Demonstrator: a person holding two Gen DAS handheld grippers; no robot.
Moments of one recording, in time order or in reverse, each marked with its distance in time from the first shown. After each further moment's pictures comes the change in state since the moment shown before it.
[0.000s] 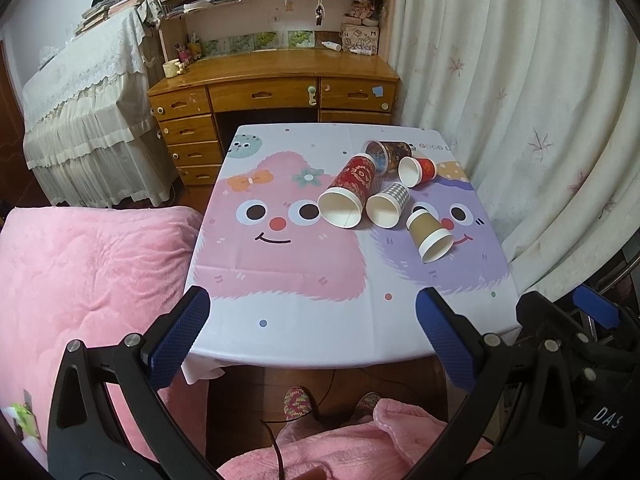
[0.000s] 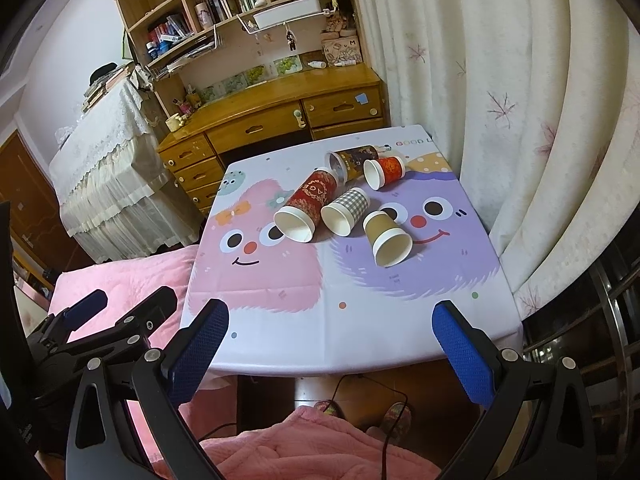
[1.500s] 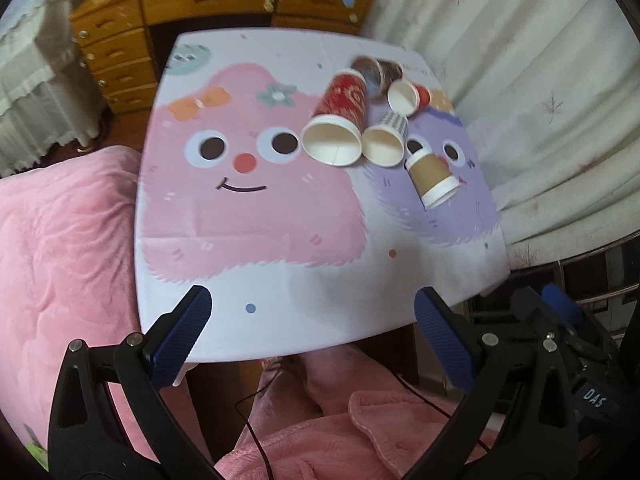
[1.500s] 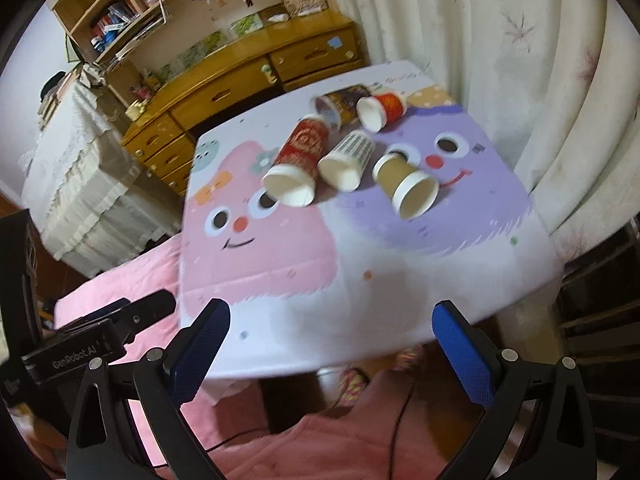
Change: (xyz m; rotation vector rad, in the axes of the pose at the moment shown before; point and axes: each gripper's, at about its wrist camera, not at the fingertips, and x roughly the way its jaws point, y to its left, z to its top) left arm 0.173 0.082 0.048 0.035 0.413 -0.268; right arm 0.141 0.045 0.004 0.156 0.171 -0.072
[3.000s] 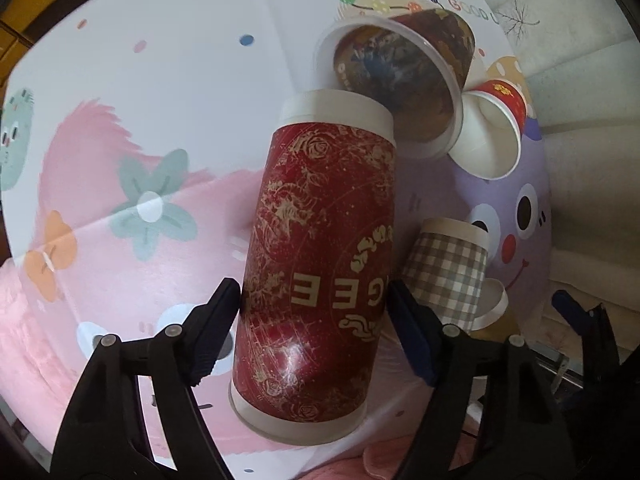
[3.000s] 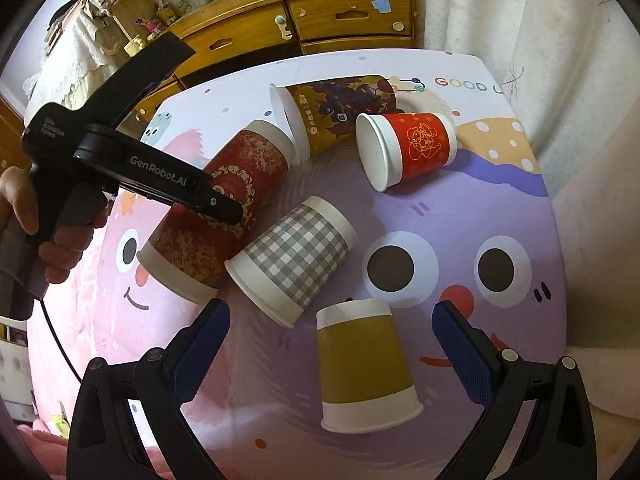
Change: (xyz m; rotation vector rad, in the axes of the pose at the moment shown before) left arm 0.289 -0.054 0.291 0.122 0.400 0.006; right arm 0.273 -0.075 0.223 -0.252 0.164 0.065
